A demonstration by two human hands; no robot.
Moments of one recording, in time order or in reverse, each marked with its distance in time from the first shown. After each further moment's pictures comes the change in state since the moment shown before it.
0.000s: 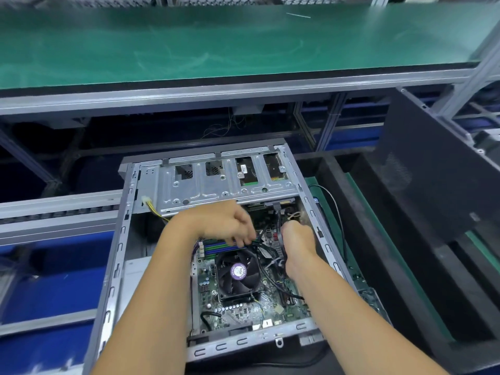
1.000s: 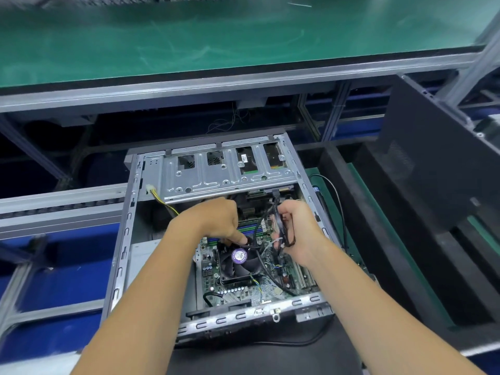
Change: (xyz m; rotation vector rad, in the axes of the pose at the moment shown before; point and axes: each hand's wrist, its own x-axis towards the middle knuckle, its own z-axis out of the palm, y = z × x) left_hand 0.007 -0.020 0.017 0.440 0.077 -0.112; right_hand -0.015 -0.005 -0.027 0.103 -0.404 0.057
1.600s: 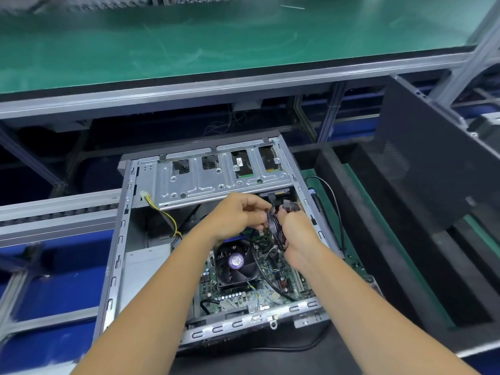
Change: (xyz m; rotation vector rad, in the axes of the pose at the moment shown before) left_hand 0.016 0.032 0.018 -0.925 0.242 0.146; right_hand 0.014 0.004 0.006 0.002 0.161 -0.101
